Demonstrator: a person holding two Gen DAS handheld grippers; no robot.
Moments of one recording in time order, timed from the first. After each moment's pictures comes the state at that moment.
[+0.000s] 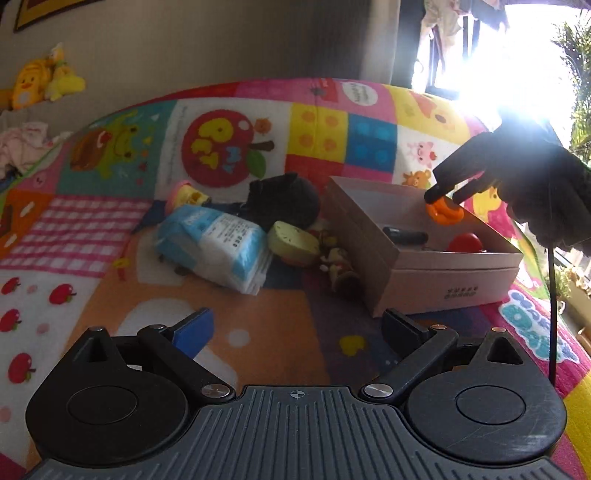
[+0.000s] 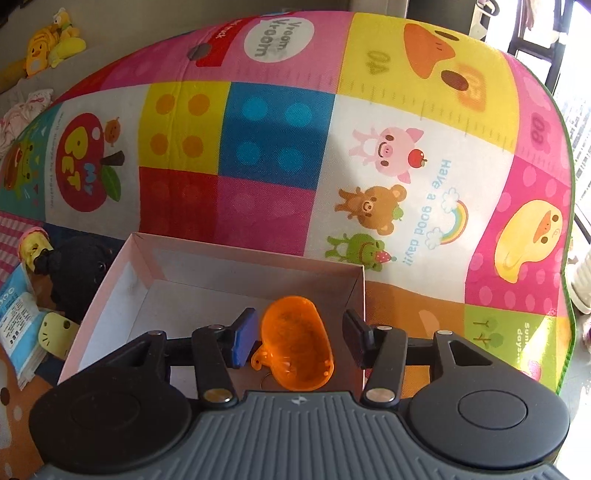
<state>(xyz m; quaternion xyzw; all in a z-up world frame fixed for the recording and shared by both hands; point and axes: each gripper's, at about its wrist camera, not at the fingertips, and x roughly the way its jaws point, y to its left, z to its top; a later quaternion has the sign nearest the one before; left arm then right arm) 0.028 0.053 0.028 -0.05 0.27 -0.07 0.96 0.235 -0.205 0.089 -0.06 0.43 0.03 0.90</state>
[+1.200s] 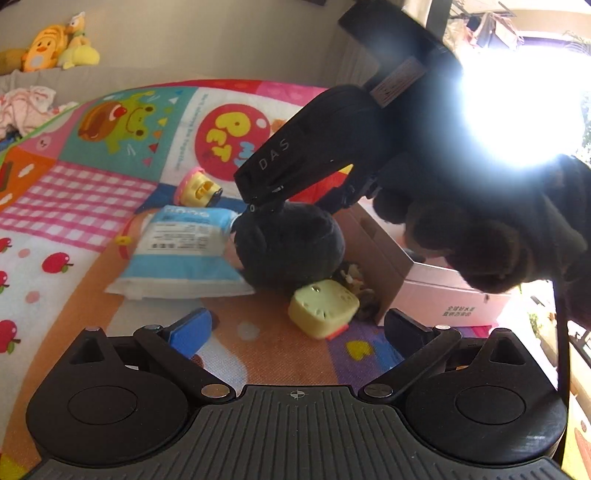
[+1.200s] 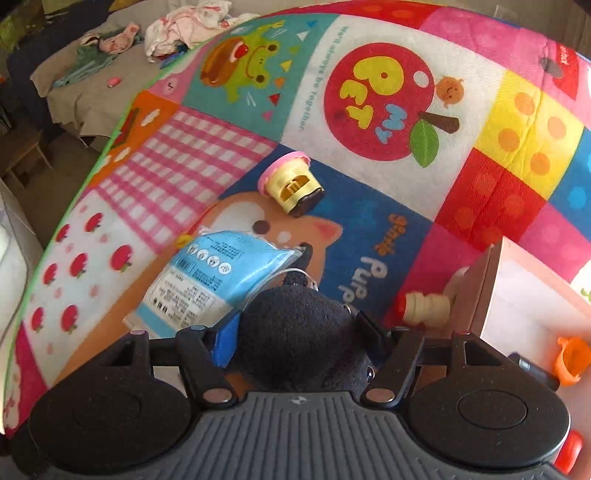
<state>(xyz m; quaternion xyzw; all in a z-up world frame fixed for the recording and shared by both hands) 0.024 0.079 0.017 -0.12 0.26 -0.10 0.95 0.180 0.007 0.082 -0.13 0.48 0.28 0.83</state>
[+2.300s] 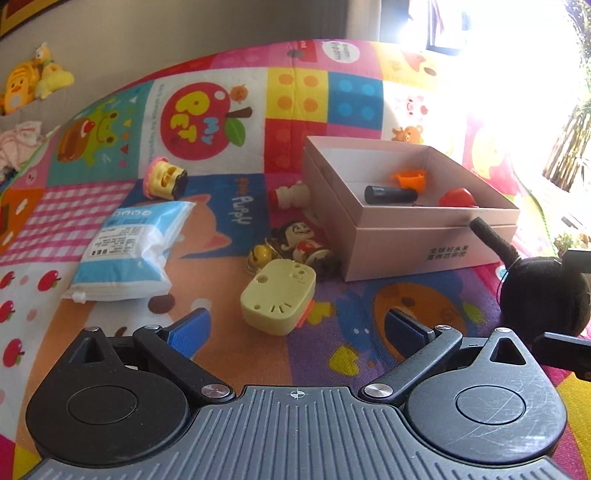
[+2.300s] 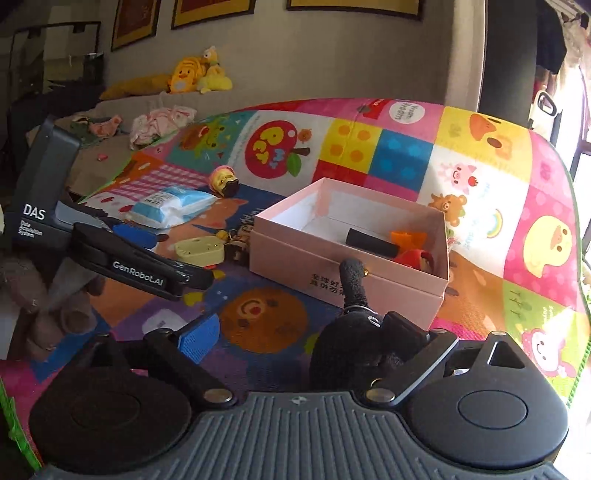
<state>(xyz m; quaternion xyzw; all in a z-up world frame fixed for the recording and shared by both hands) 0.029 0.008 0.025 0.00 0.33 -0.06 0.94 -0.047 -0.199 0.060 -0.11 0.26 0.21 0.93</state>
